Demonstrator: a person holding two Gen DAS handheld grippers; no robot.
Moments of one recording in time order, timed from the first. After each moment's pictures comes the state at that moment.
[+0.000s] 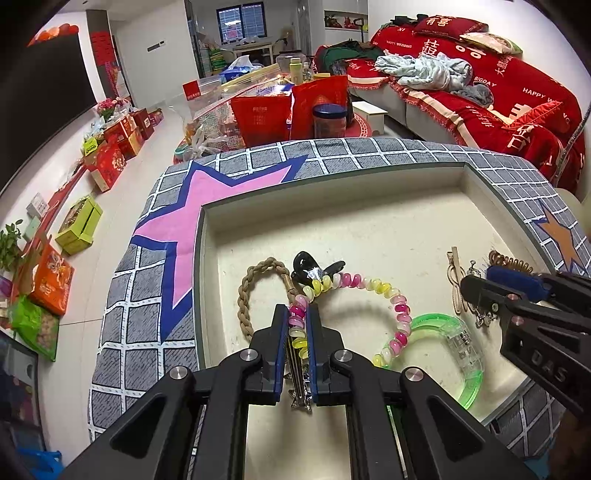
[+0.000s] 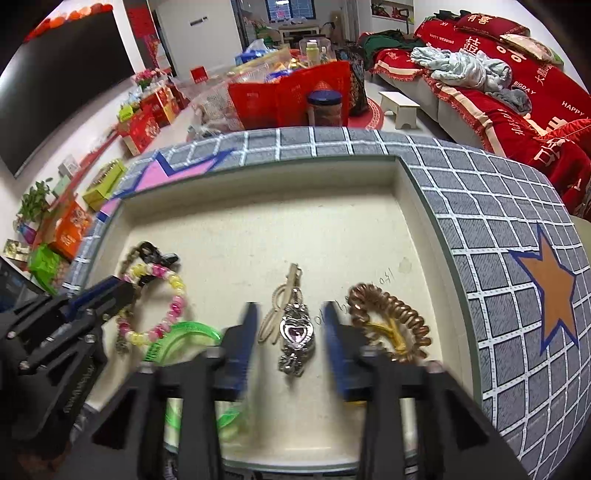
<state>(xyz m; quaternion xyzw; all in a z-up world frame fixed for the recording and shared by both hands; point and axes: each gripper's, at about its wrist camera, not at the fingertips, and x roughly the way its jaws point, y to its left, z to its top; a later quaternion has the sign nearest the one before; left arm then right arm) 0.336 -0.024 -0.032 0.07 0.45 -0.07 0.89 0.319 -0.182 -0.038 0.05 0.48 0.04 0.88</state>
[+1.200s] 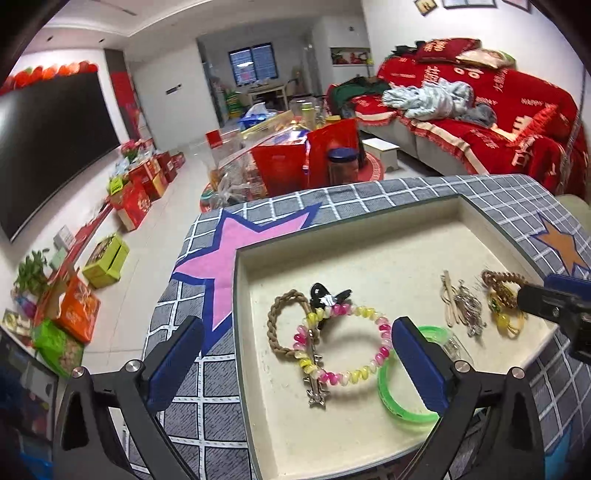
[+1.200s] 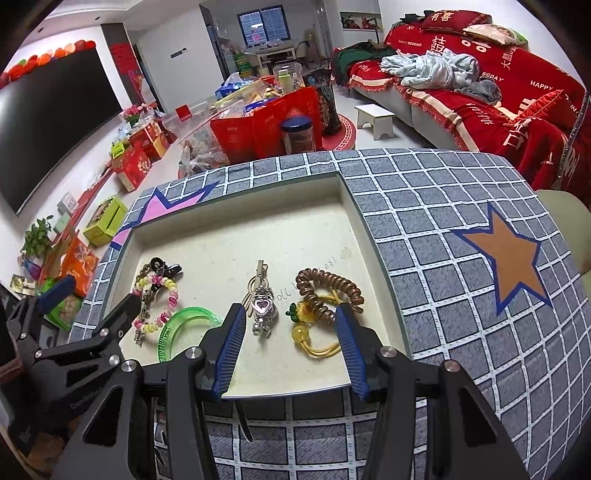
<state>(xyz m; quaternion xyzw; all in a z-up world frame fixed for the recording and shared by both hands) 0.305 -0.027 -0.003 0.10 0.37 -0.04 0.92 0.273 -0.217 -0.007 0.10 0.44 0.01 0.89</state>
